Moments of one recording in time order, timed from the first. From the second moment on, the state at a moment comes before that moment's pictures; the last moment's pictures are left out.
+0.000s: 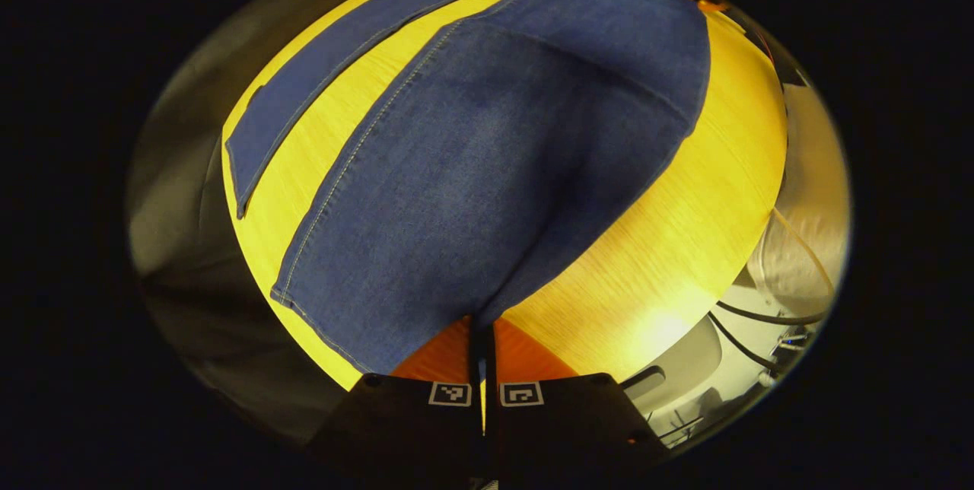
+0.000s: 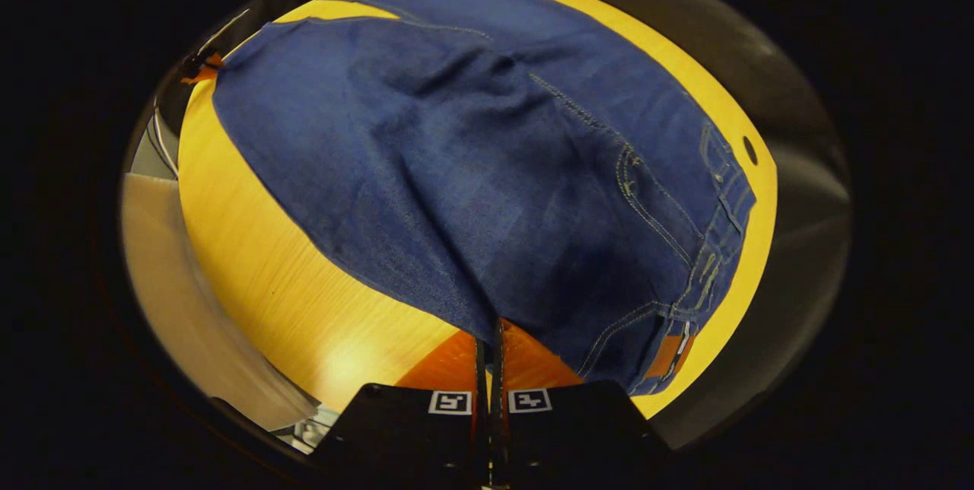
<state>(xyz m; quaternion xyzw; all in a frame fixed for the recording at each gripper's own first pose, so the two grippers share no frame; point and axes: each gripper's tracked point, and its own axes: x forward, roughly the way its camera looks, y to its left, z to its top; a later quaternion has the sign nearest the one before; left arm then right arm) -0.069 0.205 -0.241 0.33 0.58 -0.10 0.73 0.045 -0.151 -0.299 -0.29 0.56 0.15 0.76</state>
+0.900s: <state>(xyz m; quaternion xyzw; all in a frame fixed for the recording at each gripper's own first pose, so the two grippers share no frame) 0.048 0.187 -0.108 0.06 0.27 0.10 0.96 0.120 -0.139 -0.202 -0.05 0.33 -0.08 0.94</state>
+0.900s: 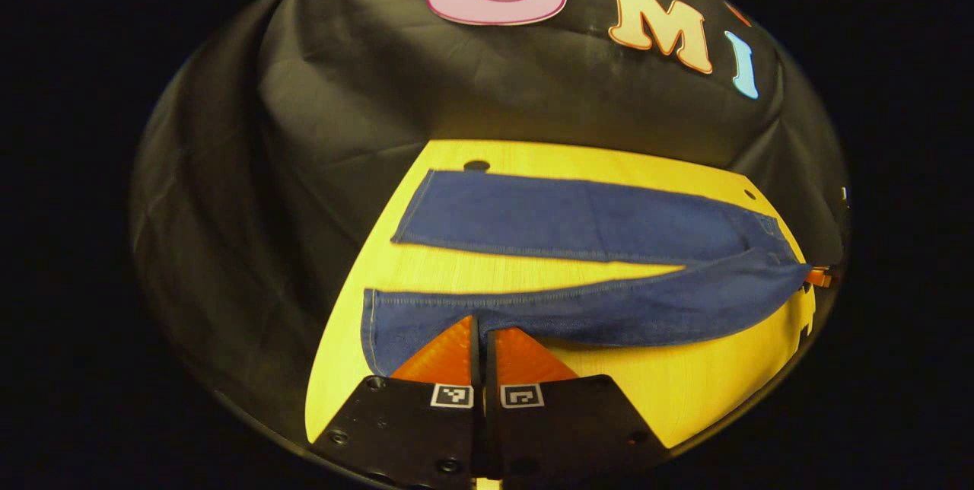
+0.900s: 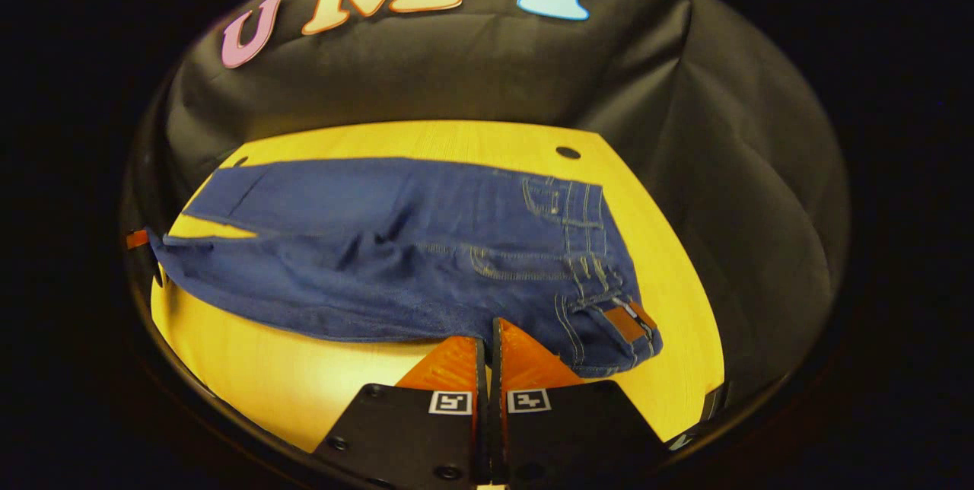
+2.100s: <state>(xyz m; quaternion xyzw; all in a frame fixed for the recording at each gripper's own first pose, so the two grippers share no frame) 0.348 0.197 -0.149 0.16 0.24 0.11 0.95 0.357 -0.155 -0.247 0.05 0.28 -0.11 0.95</state>
